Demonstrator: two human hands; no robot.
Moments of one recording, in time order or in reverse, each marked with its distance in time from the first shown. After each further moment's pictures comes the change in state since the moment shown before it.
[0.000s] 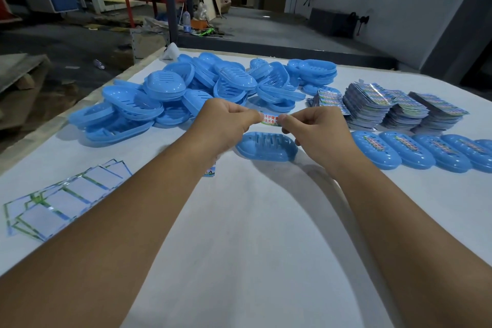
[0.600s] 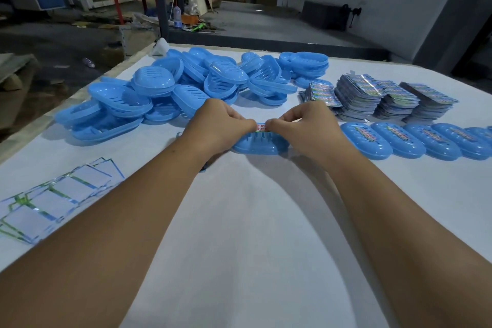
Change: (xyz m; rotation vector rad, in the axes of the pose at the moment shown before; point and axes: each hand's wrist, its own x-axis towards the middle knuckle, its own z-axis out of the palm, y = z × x) left_hand 0.015 -0.016 0.009 0.363 0.020 0.027; right_hand 0.004 0.006 0.001 -0.217 -0.011 0.041
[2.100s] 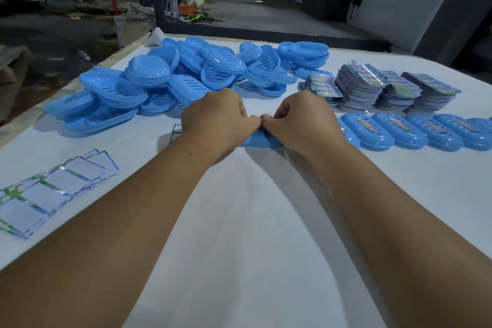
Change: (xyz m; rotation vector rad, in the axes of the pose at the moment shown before) left_hand -0.003 0.007 0.009 0.505 0.162 0.198; right_hand -0.003 -0.008 0.011 -0.393 0.084 -0.101
